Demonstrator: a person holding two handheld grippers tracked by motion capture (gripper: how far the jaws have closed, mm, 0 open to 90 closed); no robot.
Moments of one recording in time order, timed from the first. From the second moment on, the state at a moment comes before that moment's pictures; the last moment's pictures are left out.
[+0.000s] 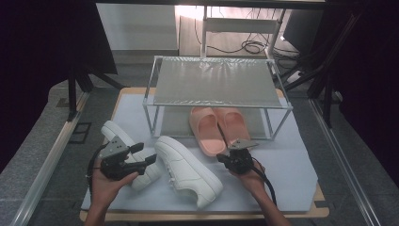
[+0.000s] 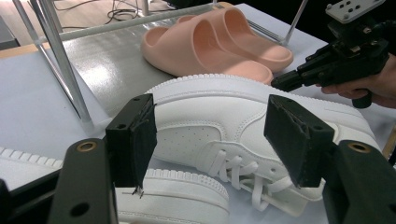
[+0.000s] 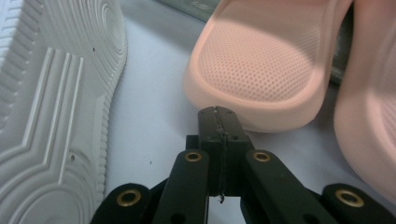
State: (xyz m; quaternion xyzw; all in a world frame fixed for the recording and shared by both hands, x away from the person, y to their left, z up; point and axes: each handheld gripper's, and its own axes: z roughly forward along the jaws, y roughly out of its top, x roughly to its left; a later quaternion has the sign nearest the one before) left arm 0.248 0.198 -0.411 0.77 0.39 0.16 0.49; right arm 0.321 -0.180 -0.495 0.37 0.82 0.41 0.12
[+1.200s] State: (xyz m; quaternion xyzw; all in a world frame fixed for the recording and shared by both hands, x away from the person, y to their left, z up) left arm 0.248 0.201 -0.412 0.77 0.39 0.16 0.49; right arm 0.372 -0.136 -0.502 0.38 0.81 0.43 0.12
